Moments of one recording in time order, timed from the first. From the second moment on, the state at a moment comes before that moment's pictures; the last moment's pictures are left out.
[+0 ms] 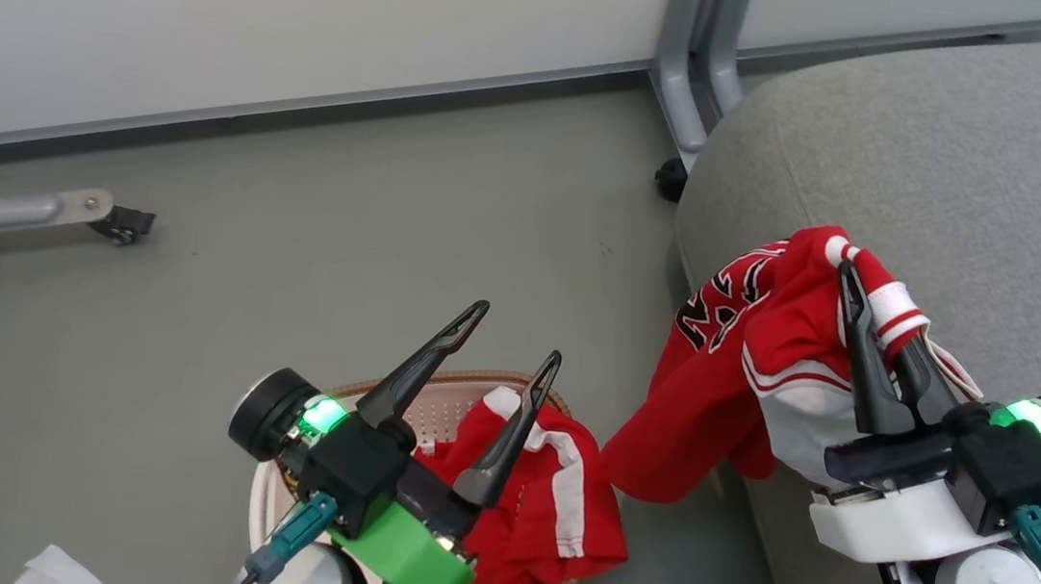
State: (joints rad) left arm -0.25 0.18 -0.63 0.05 -0.27 -0.05 -0.26; right arm -0.15 -0.10 0.08 -0.13 -0.03 0.13 -0.26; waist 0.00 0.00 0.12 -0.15
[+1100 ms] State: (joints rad) left arm -0.30 0.38 -0.68 -0.06 -0.14 -0.12 -0.25; right arm -0.73 -0.27 -0.11 -0.10 0.16 0.13 -0.26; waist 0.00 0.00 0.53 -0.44
